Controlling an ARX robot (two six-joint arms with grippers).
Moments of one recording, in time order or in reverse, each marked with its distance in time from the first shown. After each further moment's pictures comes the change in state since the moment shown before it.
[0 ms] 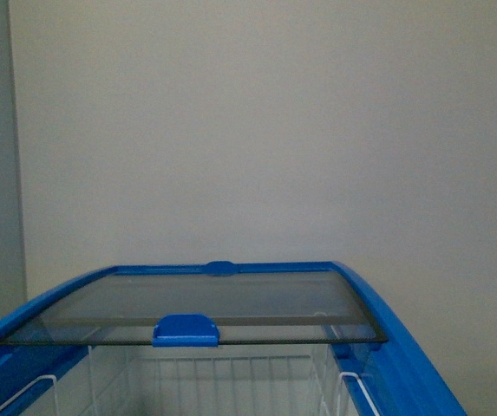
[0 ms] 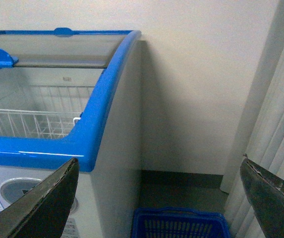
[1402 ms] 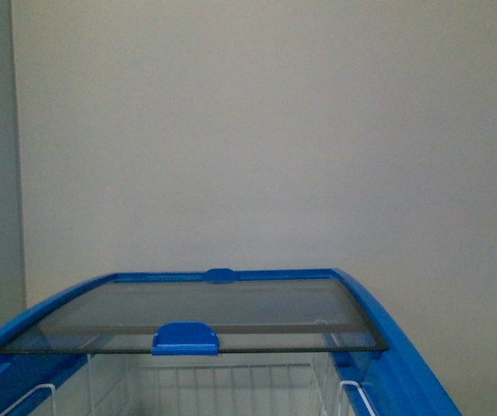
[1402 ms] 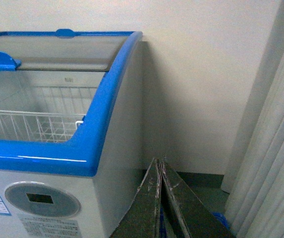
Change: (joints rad) left arm 0.000 0.000 0.000 0.000 0.000 -0.002; right arm 0.003 0.047 0.042 -0.005 0.001 0.002
